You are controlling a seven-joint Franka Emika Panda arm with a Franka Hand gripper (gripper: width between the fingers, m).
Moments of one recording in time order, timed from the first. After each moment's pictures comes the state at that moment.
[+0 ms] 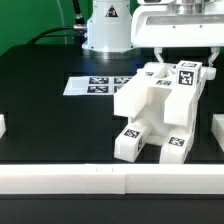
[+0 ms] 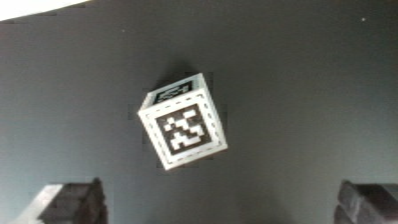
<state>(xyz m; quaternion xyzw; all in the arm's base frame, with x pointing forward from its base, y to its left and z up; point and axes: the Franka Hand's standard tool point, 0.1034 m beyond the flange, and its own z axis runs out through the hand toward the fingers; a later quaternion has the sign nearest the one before) 0.448 0.109 0.066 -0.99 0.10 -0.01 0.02</state>
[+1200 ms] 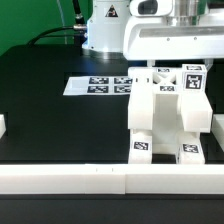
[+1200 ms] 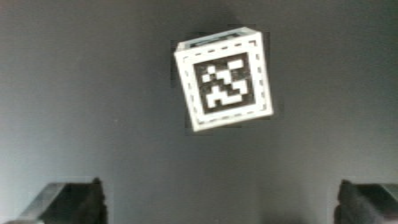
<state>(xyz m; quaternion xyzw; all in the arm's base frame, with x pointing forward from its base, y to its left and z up) 0.469 0.100 0.049 -1.00 0.05 -0.01 0.01</state>
